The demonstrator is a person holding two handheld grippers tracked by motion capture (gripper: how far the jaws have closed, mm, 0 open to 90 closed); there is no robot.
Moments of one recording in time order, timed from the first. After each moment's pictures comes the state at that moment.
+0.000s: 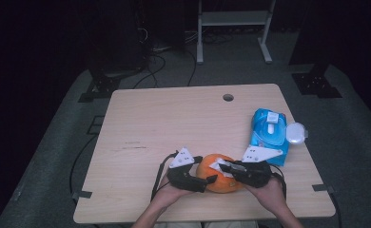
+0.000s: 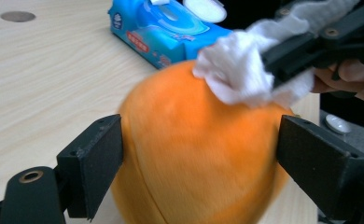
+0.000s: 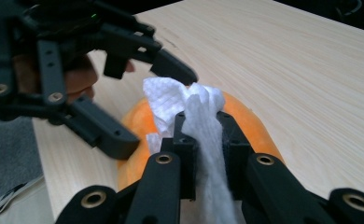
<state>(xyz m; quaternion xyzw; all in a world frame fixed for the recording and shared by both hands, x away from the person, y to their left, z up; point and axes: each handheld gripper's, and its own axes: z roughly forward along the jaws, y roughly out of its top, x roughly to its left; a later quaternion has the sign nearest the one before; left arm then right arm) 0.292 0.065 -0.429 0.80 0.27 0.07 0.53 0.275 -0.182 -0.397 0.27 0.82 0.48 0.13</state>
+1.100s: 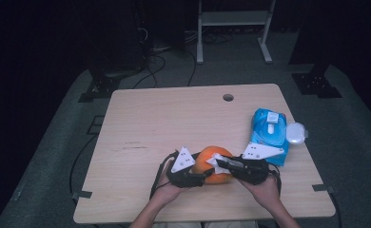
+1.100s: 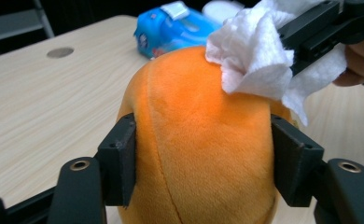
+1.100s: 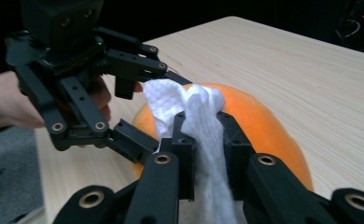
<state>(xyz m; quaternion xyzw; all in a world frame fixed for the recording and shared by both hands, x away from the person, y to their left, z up) 0.292 0.066 -0.434 0.81 0.23 0.16 0.51 0.283 -0.178 -0.401 0.27 0.79 0.53 0.13</state>
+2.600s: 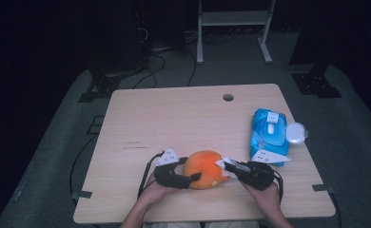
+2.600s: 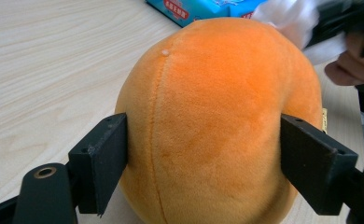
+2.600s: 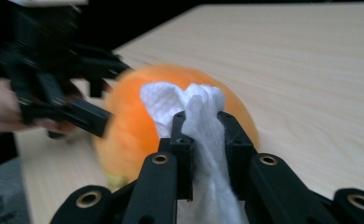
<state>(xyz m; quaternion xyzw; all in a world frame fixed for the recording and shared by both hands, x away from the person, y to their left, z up) 0.309 0.105 -0.457 0.81 0.28 0.07 0.52 0.280 -0.202 -0.438 0.36 0.74 0.56 0.09</state>
